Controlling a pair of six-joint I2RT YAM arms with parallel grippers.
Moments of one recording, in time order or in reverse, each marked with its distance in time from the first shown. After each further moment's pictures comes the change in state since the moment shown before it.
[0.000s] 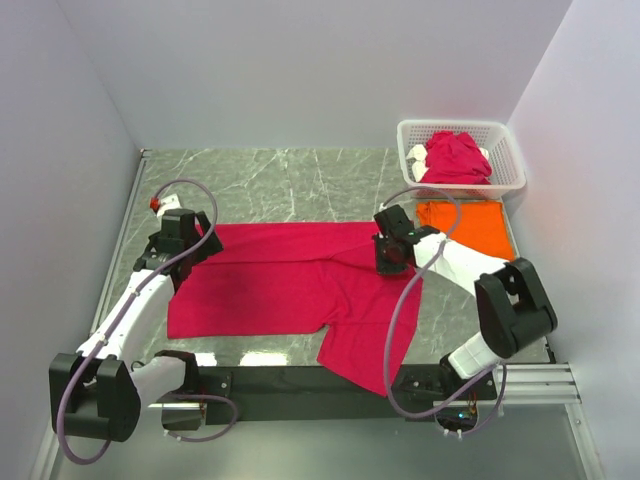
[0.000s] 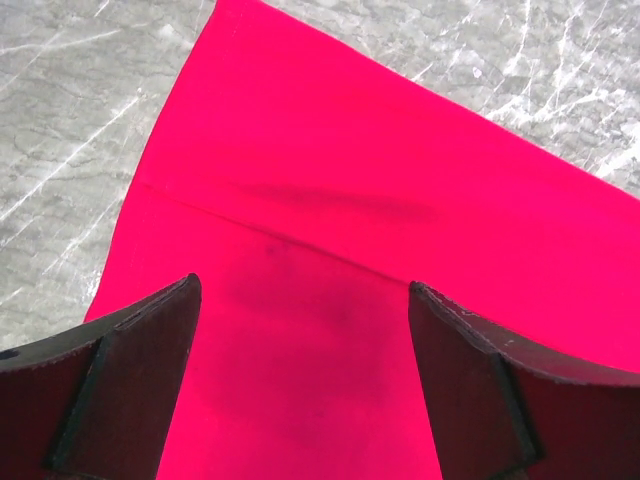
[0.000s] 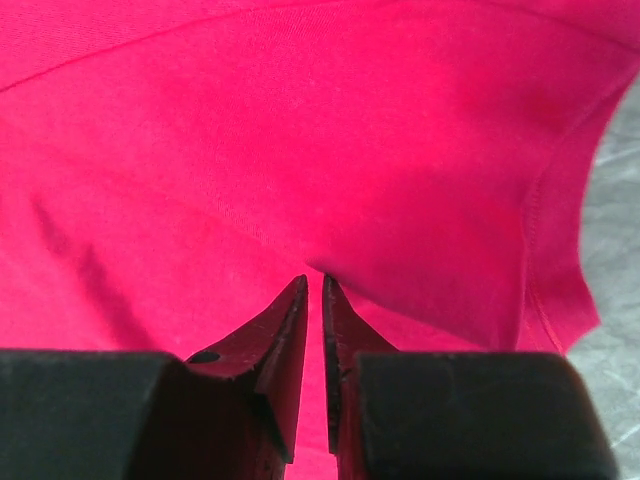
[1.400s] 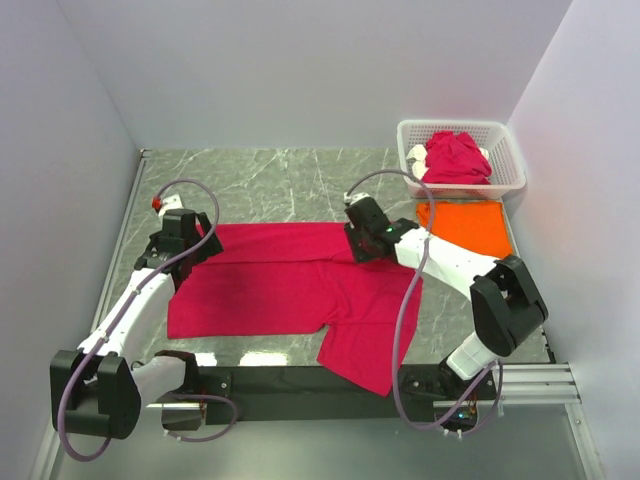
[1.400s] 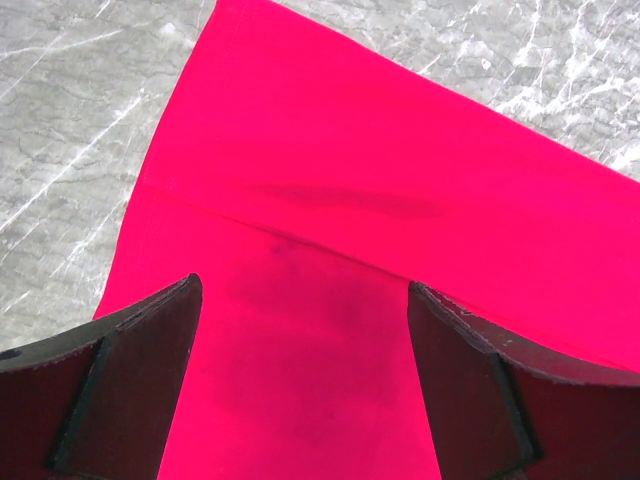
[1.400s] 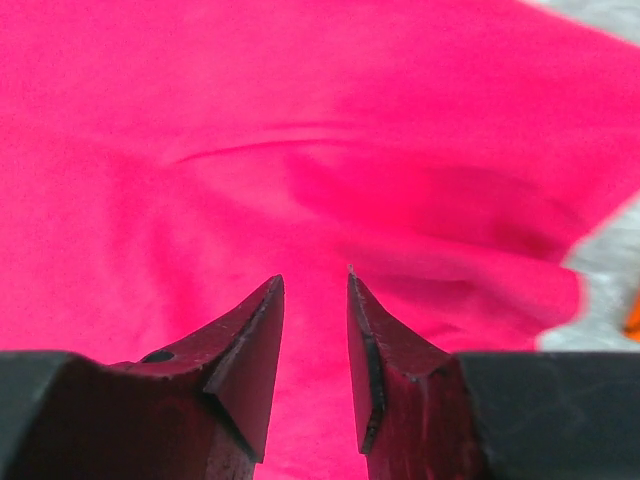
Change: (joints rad) left arm 0.000 0.014 0.000 0.003 0.000 0.026; right arm 0.145 0.049 0.165 0.019 0.151 -0.174
